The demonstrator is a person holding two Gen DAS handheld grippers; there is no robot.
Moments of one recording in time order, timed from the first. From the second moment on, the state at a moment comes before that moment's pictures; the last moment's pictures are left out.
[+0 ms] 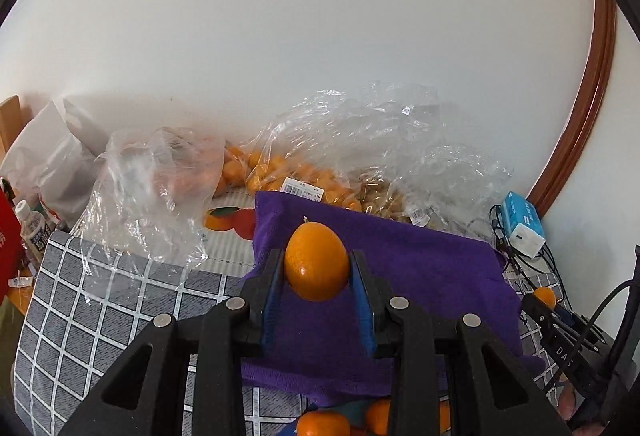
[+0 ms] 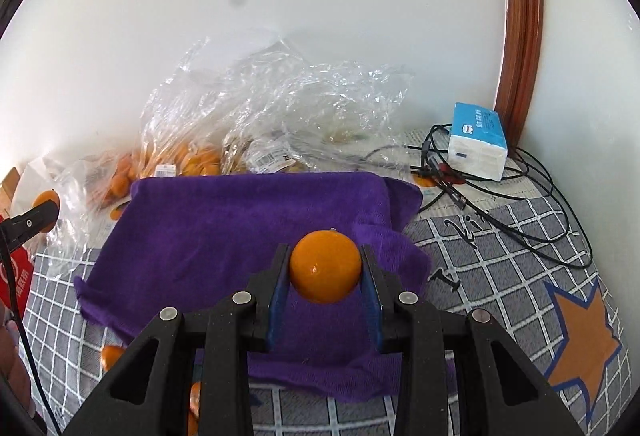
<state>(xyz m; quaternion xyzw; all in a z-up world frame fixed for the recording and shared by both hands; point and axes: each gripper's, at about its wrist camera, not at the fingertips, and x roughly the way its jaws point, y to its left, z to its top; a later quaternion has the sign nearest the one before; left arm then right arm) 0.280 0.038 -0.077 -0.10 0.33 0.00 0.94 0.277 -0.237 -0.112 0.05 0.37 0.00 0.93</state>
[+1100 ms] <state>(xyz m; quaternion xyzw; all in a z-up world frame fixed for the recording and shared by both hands) 0.330 0.038 -0.171 -0.08 0.43 0.02 0.90 0.318 -0.223 -0.195 0.01 0.44 0.01 0.90</state>
